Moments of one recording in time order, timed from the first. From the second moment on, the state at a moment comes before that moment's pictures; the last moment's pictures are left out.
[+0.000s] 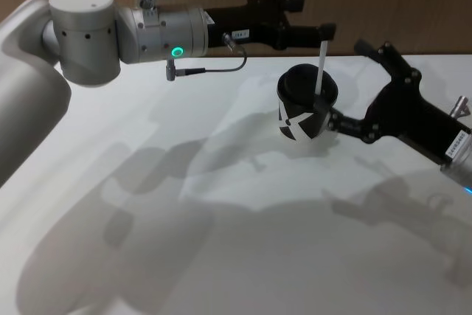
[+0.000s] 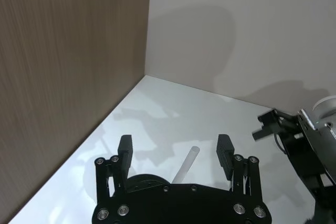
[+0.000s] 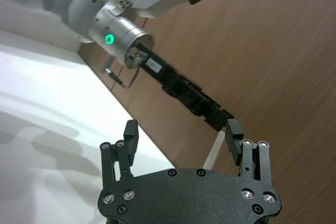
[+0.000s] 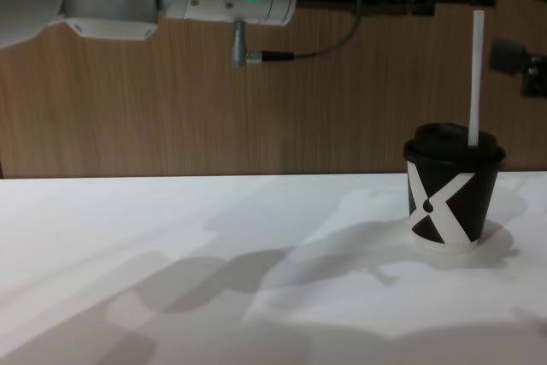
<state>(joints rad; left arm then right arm) -0.98 0.21 0.77 -1.10 -0.73 0.27 -0.73 0.17 0.60 -0.20 -1.62 0.31 -0.49 0.63</state>
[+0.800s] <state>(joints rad) -0.89 0.24 0.74 -1.15 -0.68 0.16 -0.65 0.18 0.47 -0.09 -1.69 0.35 -0.33 0.42</state>
